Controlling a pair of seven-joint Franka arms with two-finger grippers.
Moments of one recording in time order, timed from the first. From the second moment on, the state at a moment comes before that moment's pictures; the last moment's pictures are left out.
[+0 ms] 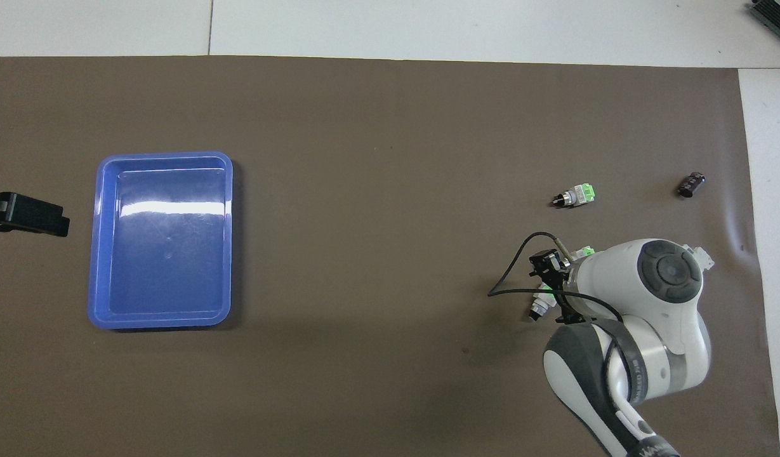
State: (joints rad) left arm -0.03 -0.05 -0.04 -1.51 0.00 1.43 0.05; right arm 0.19 -0.08 0.04 -2.43 0.05 2.29 1.29
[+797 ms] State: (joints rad) left arm -0.03 -0.05 -0.04 -1.51 0.00 1.43 0.05; right arm 0.15 -0.03 0.03 -2.53 0.05 2.44 1.18
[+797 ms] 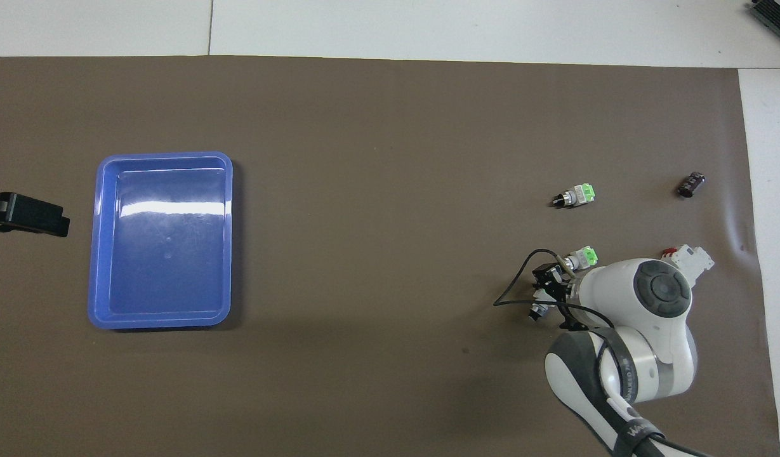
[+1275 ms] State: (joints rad) left arm -0.03 -0.05 -0.04 -1.51 0.00 1.43 0.05; right arm 0.15 -0.03 0.03 -2.52 0.10 2.45 1.18
